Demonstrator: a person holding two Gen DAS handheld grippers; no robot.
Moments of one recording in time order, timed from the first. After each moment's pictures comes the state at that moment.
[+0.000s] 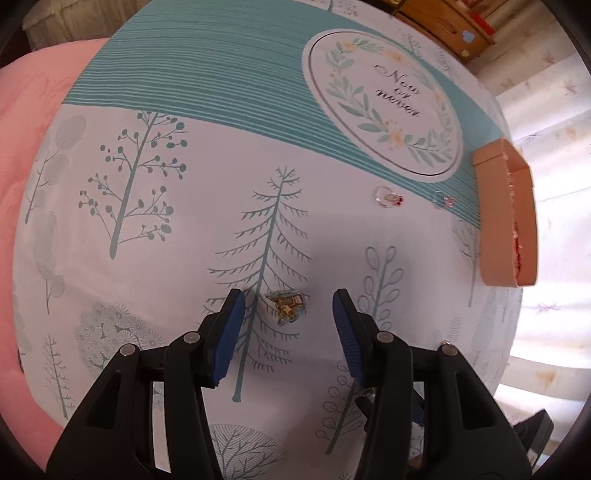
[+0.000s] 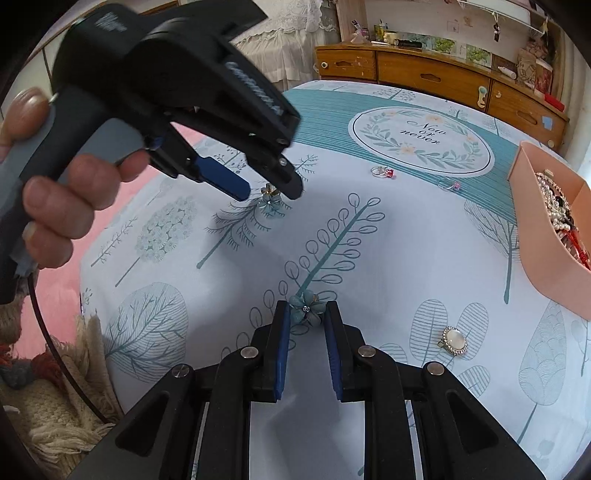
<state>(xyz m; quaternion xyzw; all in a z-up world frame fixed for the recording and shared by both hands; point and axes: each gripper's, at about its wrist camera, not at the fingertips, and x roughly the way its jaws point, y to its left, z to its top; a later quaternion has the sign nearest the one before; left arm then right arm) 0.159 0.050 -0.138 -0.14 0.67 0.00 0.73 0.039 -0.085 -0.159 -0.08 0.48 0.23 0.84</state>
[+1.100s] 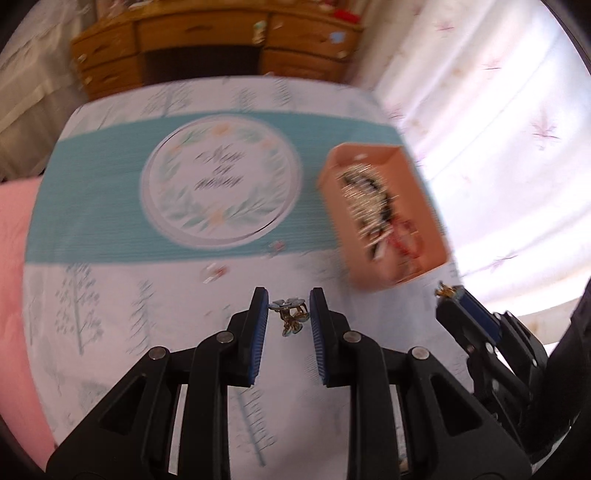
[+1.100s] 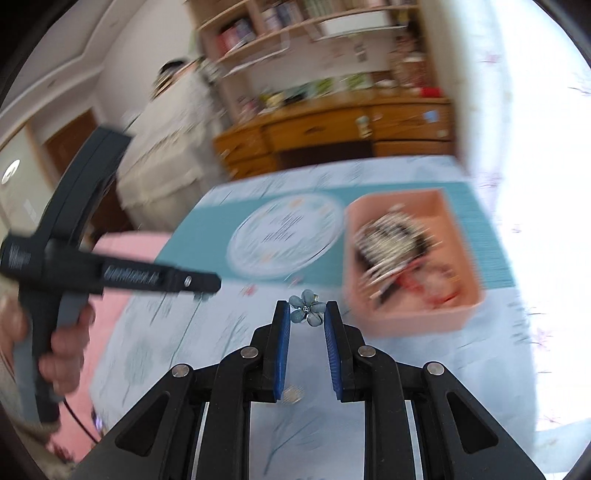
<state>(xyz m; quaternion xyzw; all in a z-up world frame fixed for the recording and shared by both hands) 0.174 -0.085 -0.032 -0.03 0.55 -0.17 0.81 0.054 -0.223 -0.042 0.08 0.39 0.07 0.92</state>
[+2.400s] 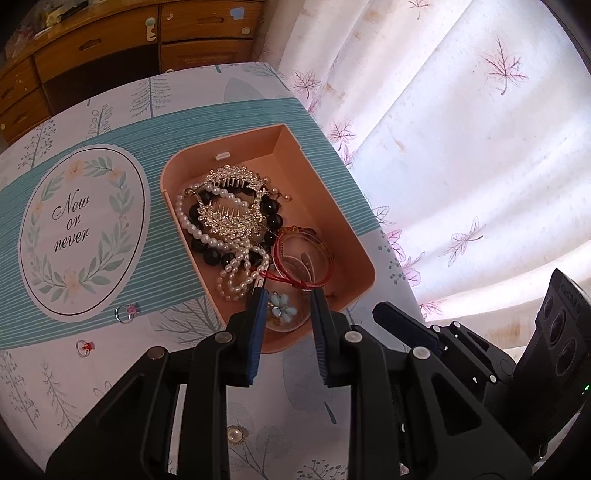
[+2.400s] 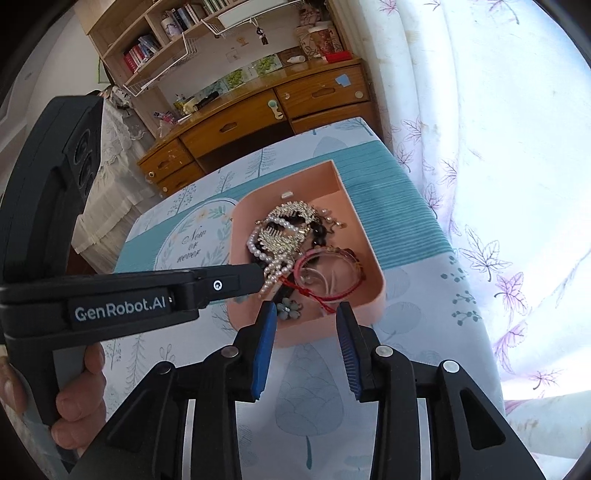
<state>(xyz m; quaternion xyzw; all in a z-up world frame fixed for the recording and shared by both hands) 0.205 -0.208 -0.068 0.02 0.57 -0.30 0.77 0.092 -0.308 -0.072 0.16 0.44 -0.04 0.88</state>
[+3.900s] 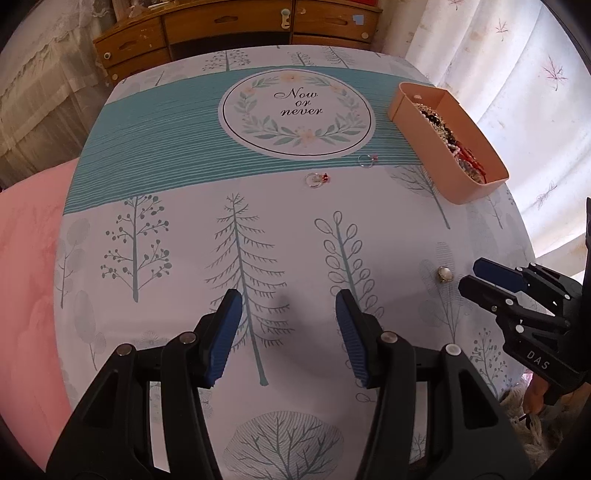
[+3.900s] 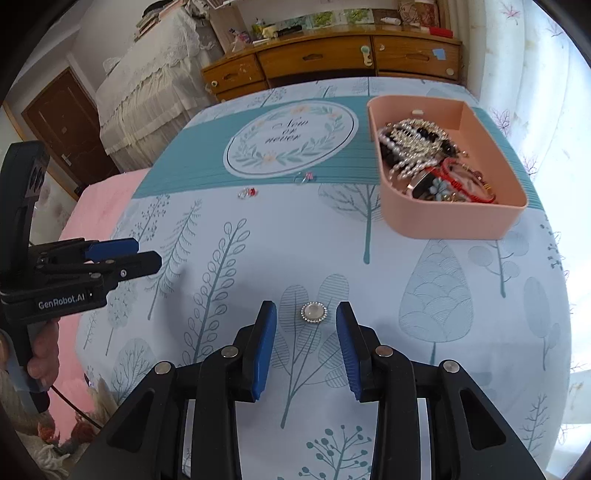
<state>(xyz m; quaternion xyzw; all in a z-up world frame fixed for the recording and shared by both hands) 0.104 0.021 -0.097 0.03 0.56 -0.13 0.82 0.041 -0.170 -0.106 0.05 0.52 0.08 0.85</state>
